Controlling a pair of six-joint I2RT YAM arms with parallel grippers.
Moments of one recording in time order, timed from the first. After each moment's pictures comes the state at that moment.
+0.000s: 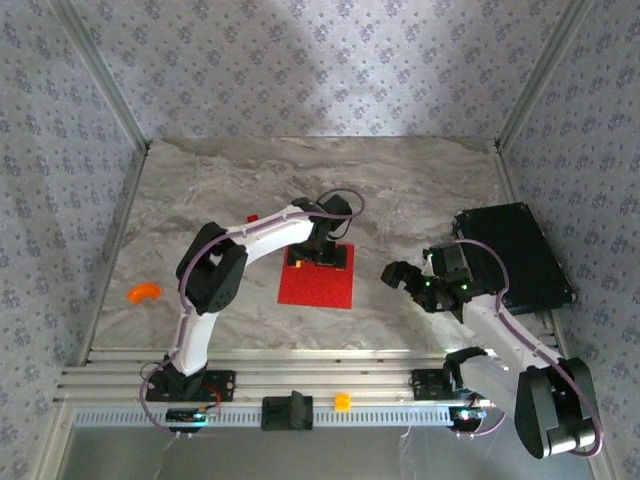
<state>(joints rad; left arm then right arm) -0.82 2.07 1.62 -1.00 -0.02 -0.70 0.24 0.99 0.43 -0.38 -0.36 0.74</state>
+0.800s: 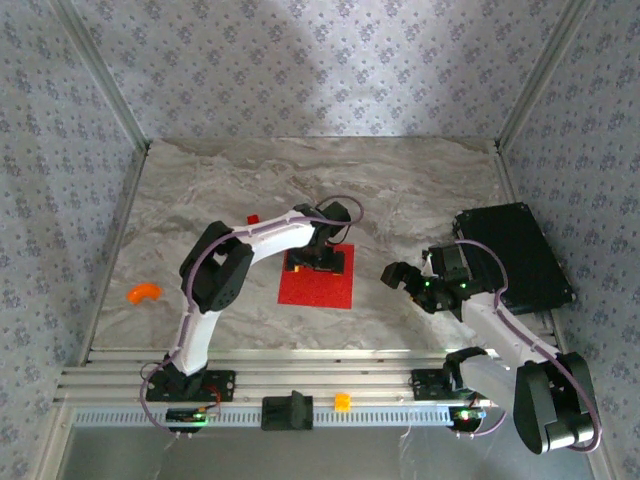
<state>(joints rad) -0.82 2.10 1.56 -0.94 -0.04 -0.71 0.24 1.02 0.43 -0.38 -0.36 0.74</state>
